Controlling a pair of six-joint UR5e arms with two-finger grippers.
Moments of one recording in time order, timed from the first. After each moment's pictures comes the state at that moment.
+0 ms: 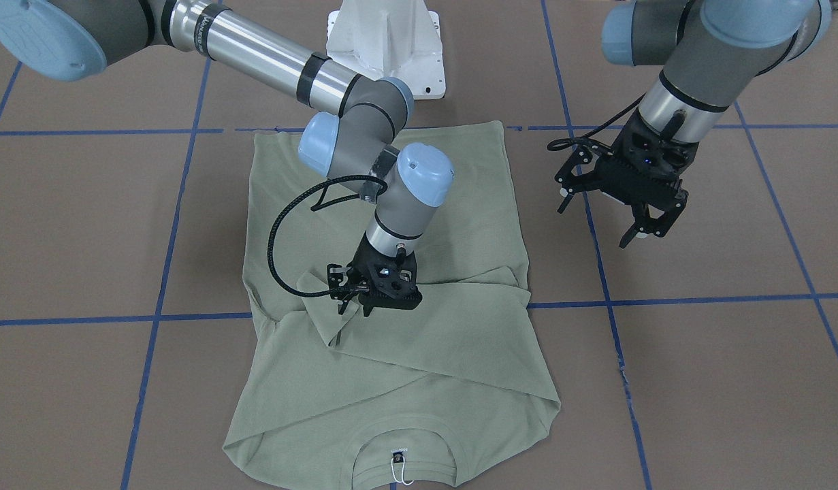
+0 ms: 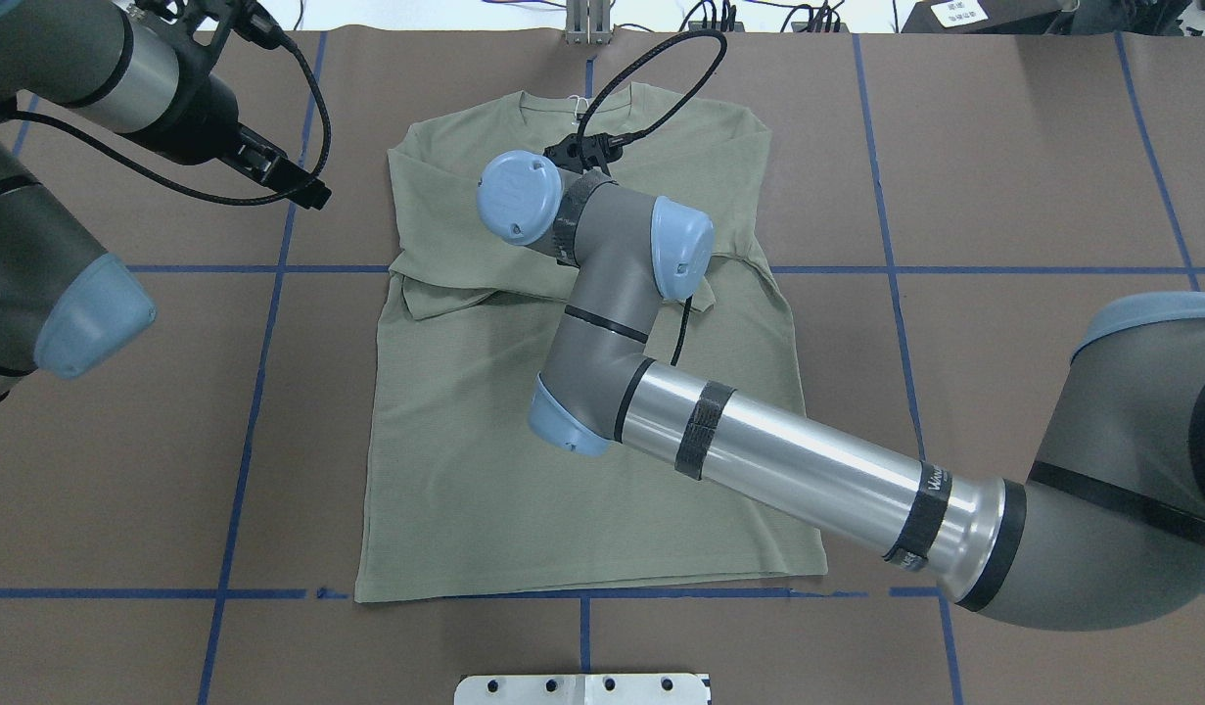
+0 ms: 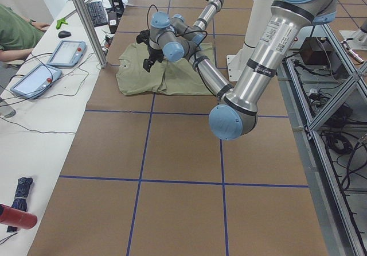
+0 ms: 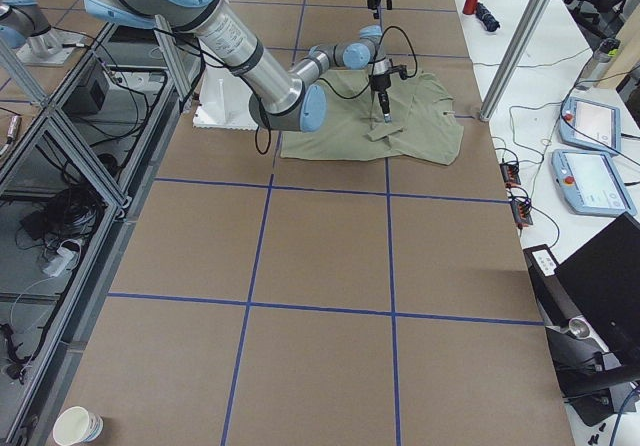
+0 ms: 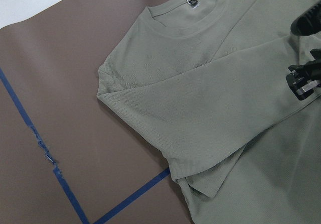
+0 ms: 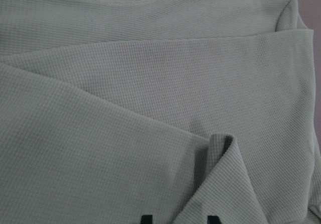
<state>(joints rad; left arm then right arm) -0.96 -2.04 -1.87 -1.71 -2.12 -0.37 0.54 -0.48 1.01 -1.62 1.49 1.08</state>
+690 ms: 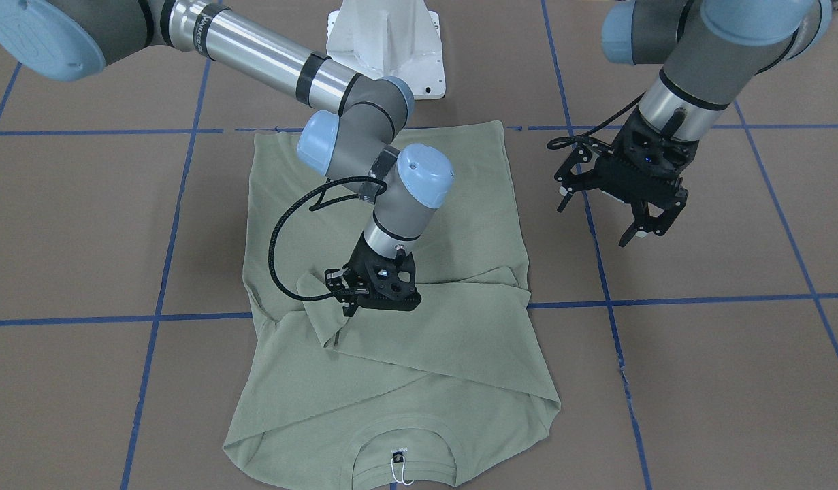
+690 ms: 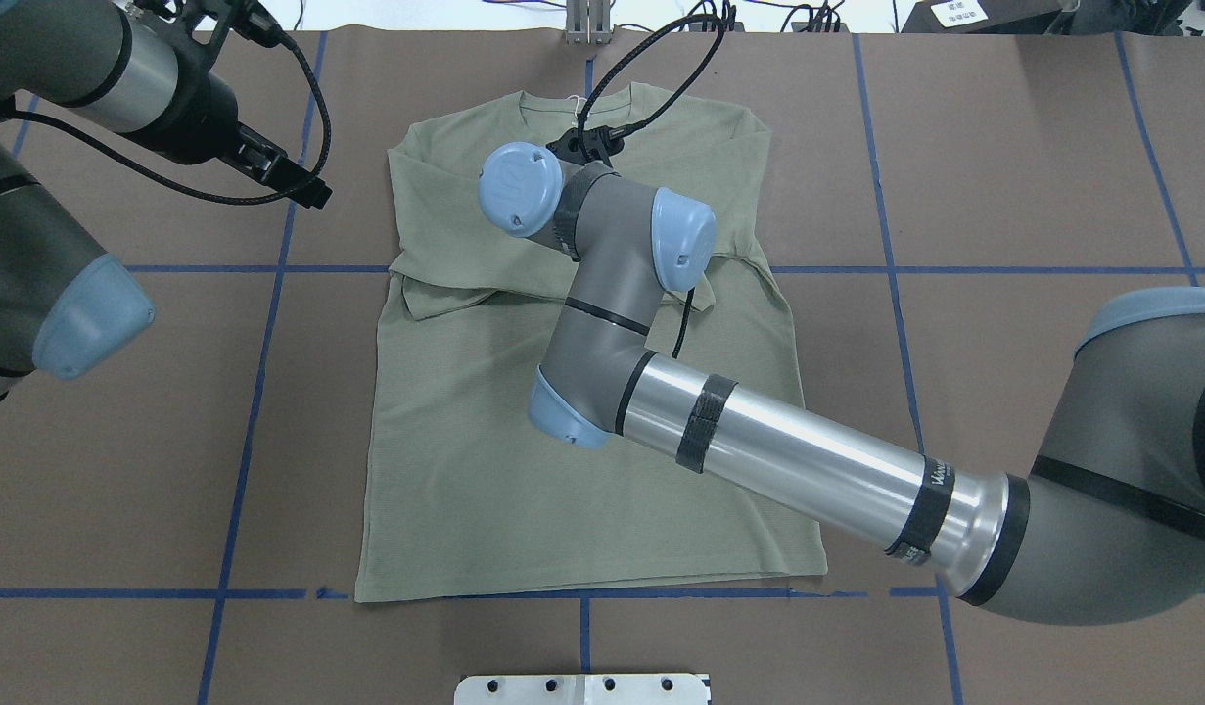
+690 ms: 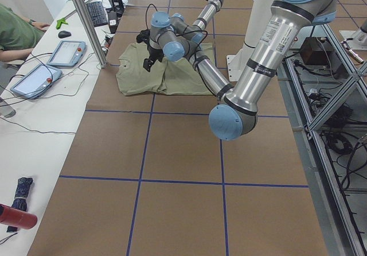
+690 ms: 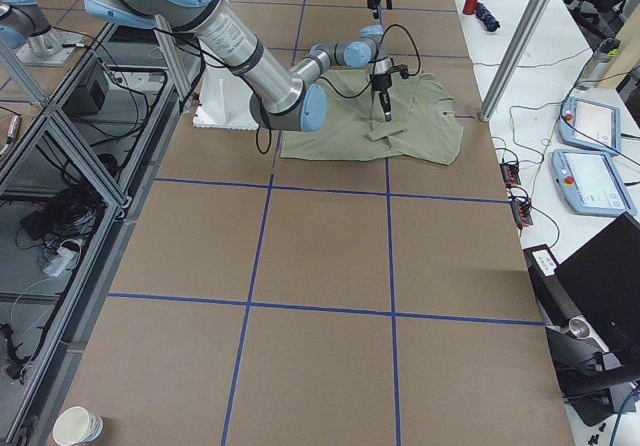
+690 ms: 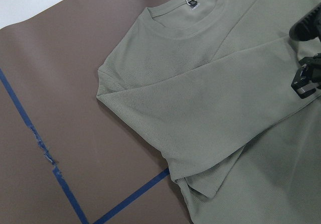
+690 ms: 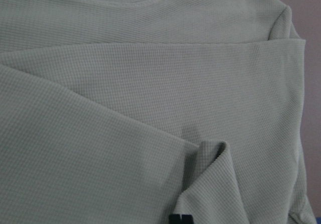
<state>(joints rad) -0.96 -2.04 -1.87 -1.71 -2.12 -0.39 0.56 -0.49 1.04 -1.68 1.49 1.01</state>
